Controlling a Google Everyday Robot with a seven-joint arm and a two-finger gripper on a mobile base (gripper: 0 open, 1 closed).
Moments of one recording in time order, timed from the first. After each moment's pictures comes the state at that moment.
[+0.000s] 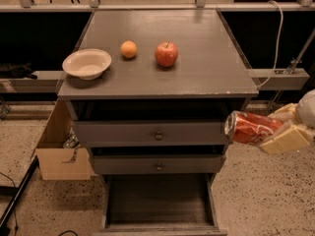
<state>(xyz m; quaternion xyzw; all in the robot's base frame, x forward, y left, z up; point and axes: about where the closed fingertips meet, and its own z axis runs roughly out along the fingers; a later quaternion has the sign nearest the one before) 0.422 -0.247 0.848 -0.50 0.81 0.21 0.22</state>
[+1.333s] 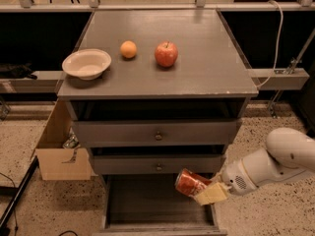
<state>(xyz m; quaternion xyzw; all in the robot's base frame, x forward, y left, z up) 0.395 -0.141 0.614 -0.36 0.85 0.37 0.11</state>
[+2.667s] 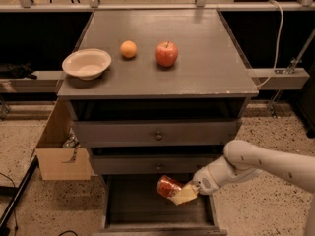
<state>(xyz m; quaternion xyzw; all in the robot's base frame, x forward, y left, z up) 0.440 -0.089 0.477 -0.34 0.85 0.40 0.07</state>
